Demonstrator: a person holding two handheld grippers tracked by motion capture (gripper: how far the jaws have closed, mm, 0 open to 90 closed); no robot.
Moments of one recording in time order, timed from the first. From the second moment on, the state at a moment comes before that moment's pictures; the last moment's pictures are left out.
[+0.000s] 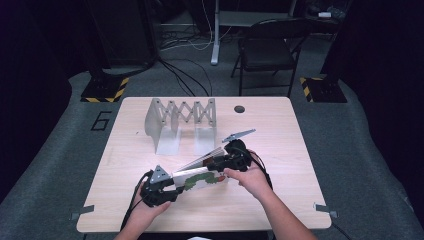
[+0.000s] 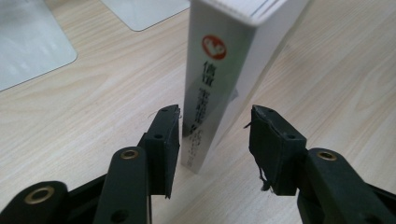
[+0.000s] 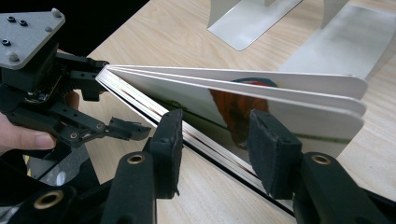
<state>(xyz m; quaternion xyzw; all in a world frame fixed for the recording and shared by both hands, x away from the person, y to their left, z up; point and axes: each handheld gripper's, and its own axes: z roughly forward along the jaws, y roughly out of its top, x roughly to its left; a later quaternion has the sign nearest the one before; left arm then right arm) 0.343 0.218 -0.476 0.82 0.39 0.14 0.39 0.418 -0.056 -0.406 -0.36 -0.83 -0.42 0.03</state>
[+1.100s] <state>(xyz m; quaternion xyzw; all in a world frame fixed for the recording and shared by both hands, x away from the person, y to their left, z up) 0.377 0.188 -0.442 0.84 0.32 0.11 0.42 0.398 -0.115 -0.409 -0.44 -0.79 -0.43 -0.01</state>
